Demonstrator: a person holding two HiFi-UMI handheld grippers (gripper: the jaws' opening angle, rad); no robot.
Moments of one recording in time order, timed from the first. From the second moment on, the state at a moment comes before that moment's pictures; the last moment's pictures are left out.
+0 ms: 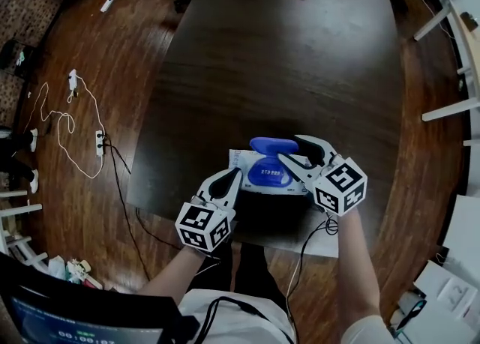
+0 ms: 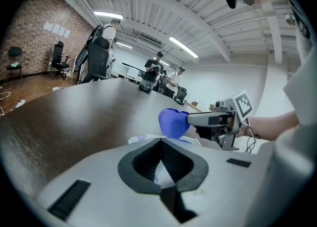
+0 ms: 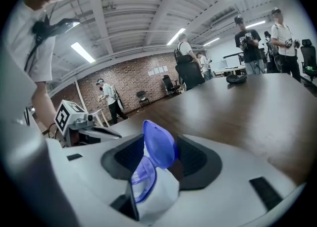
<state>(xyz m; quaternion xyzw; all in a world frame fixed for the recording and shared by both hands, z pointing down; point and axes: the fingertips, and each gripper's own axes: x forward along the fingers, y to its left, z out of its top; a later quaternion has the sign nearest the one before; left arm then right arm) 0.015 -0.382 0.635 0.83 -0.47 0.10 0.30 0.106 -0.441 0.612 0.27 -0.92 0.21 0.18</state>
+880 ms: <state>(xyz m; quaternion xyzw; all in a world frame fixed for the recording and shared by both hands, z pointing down) 0.007 -0.356 0.618 0.85 -0.45 0.10 0.27 0.088 -0.362 0.598 0.28 -0.92 0.20 0.19</state>
